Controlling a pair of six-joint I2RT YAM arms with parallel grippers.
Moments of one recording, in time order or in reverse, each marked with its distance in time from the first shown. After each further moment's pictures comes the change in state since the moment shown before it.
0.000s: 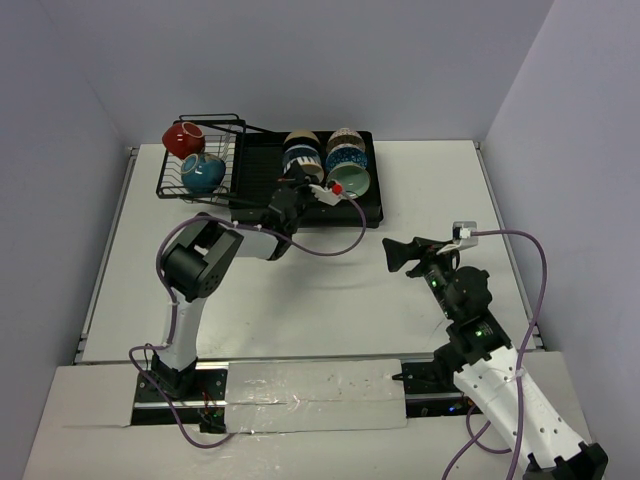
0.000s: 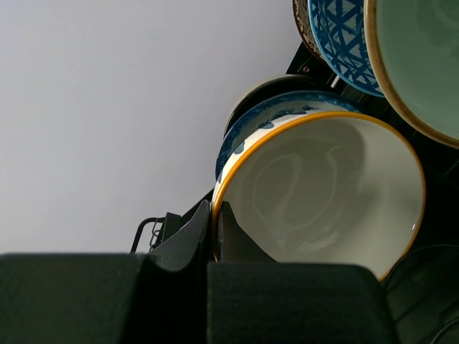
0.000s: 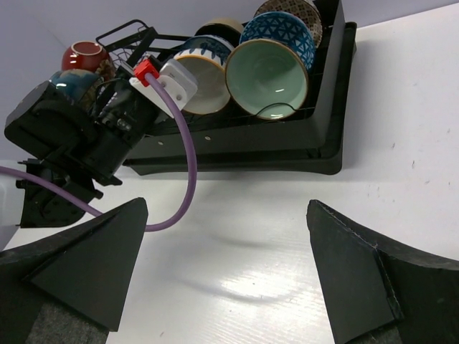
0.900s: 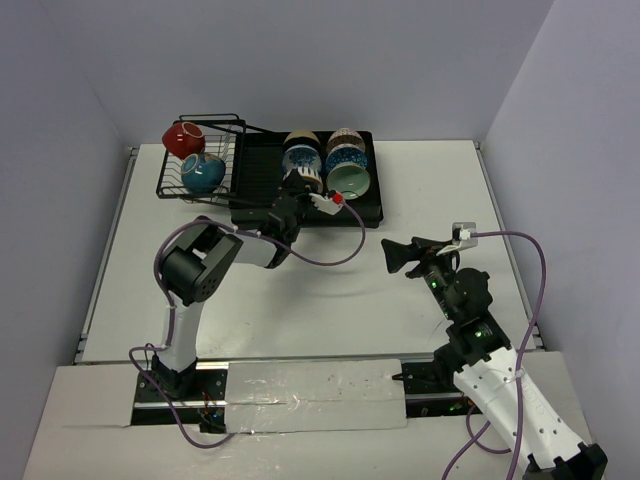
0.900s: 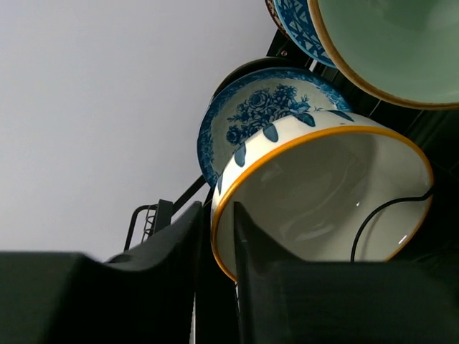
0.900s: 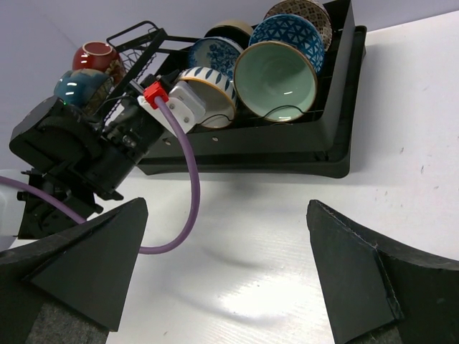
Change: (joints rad) left arm -0.026 -0.037 -0.091 0.016 -0.026 0.014; right arm 0.000 -0.011 -0.013 0.023 -0.023 0.000
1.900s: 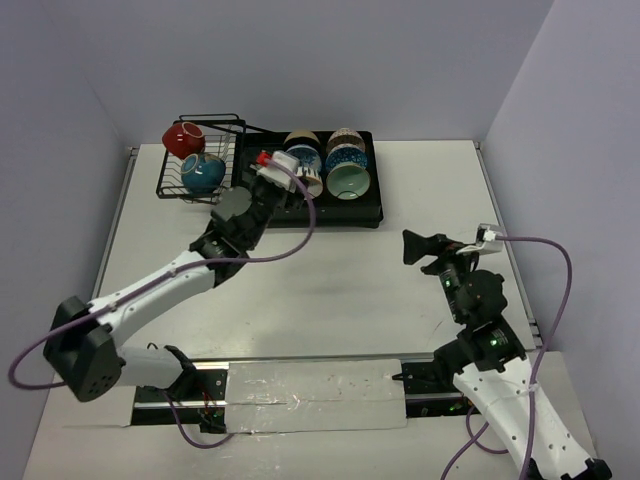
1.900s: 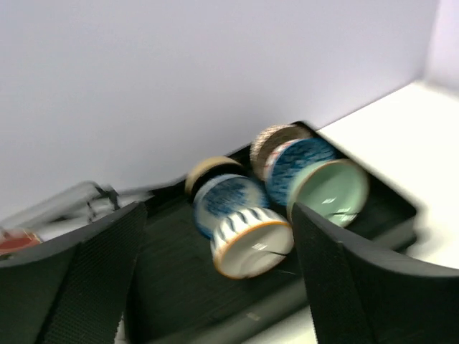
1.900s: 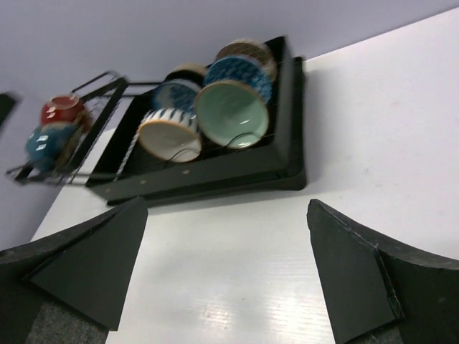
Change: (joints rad) left arm -0.084 -0.728 -0.105 -0.529 0.035 -0.819; right arm 0.000 -0.071 0.087 -0.153 0.172 0.026
